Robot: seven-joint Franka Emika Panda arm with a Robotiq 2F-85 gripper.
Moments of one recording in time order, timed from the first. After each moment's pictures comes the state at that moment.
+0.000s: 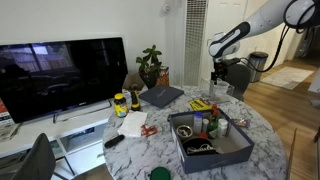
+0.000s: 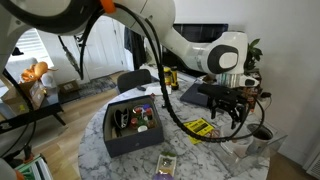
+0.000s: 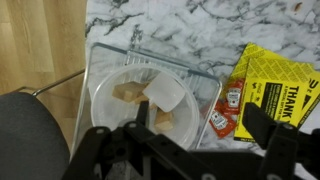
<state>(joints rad) -0.33 0.70 -0.16 -1.49 -0.04 2.11 -0.19</state>
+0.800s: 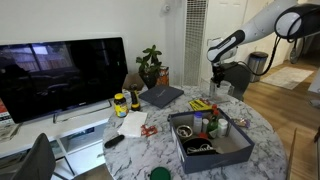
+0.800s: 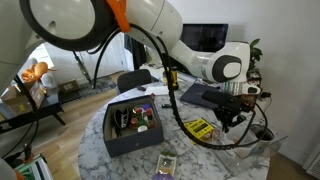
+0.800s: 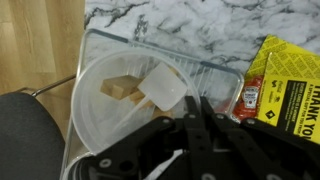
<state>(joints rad) -0.34 0.81 -0.16 -1.39 -0.05 2.11 -0.19</state>
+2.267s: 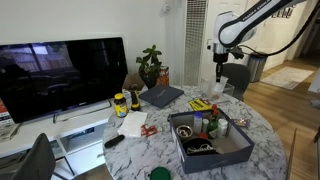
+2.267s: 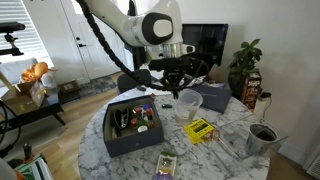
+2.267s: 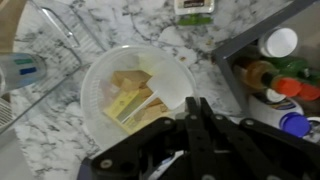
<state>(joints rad) -0.16 0.12 -0.04 -2.14 -0.14 2.27 -0.53</state>
